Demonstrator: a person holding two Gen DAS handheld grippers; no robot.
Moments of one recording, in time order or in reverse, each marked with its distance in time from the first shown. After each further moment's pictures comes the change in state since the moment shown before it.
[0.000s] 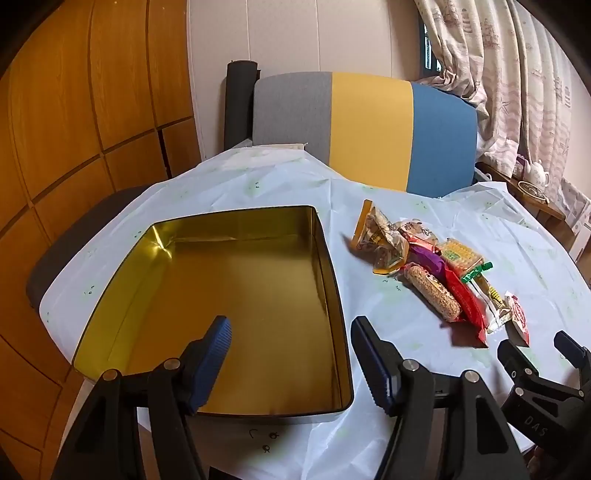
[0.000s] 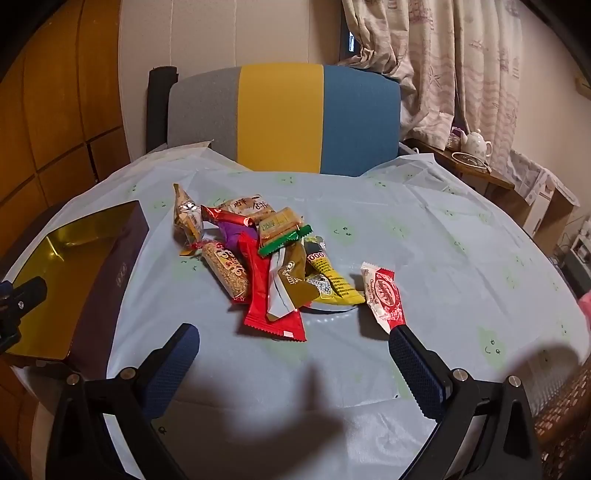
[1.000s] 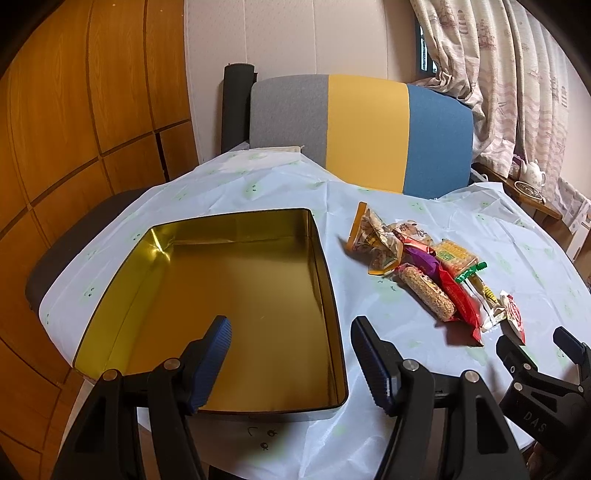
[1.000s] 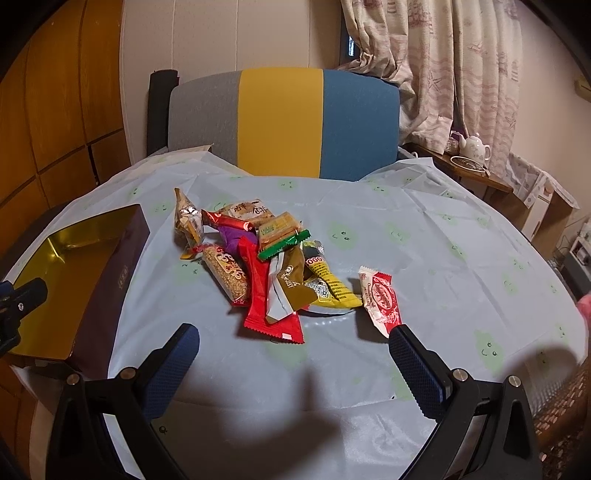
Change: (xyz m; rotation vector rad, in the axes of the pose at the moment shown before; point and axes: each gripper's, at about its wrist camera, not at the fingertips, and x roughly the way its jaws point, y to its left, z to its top) left arm -0.006 0.000 -0.001 0.007 -0.010 -0.012; right arm -0.005 0.000 0.001 -0.001 -0.019 -0.009
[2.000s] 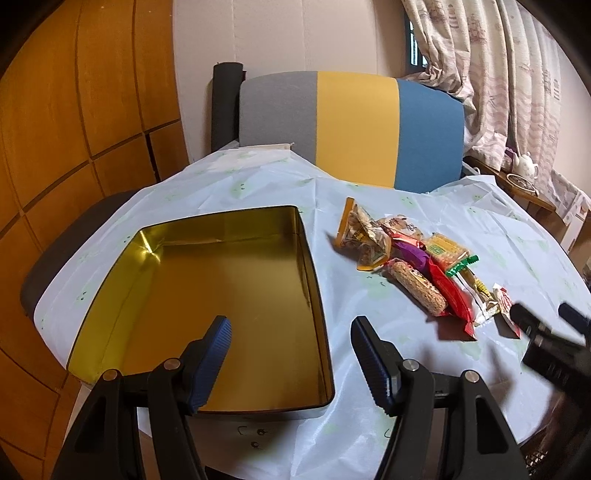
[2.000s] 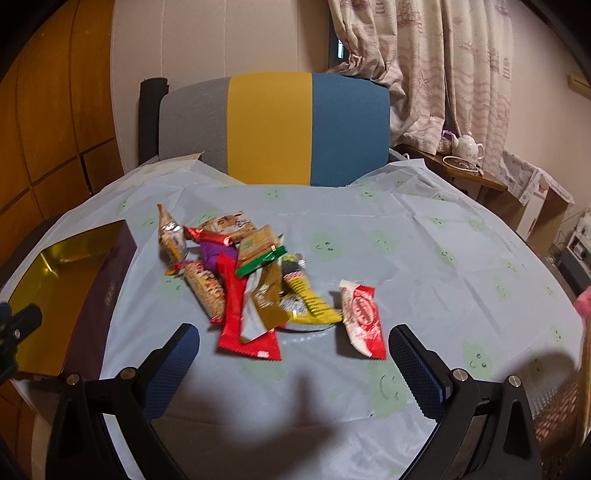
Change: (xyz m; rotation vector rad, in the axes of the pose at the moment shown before) left arm 0.003 -0.009 0.000 0.036 0.014 -0.042; right arm 0.003 -0.024 0.017 0.029 -0.009 -0.010
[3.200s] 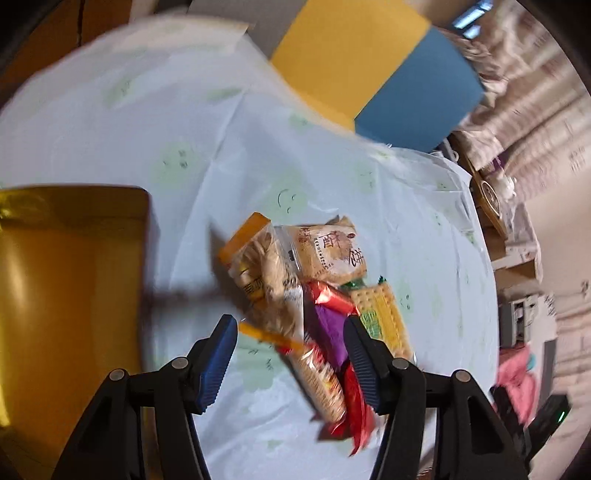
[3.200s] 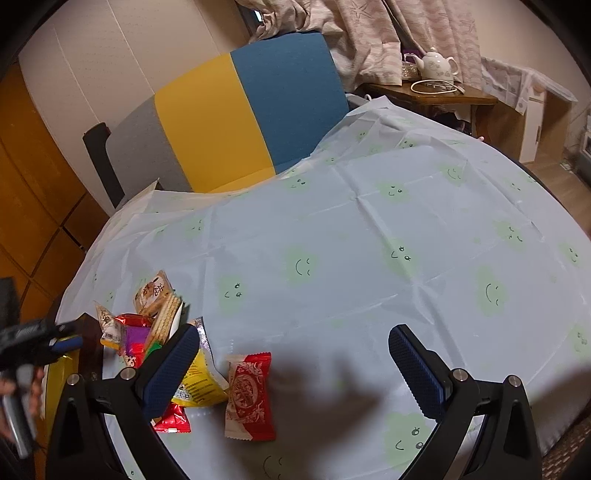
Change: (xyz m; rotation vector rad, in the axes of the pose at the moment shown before) left arm 0.184 -0.038 0.130 -0.295 0.544 -0.374; right arm 0.062 -0.182 0.078 0.303 0.157 0.134
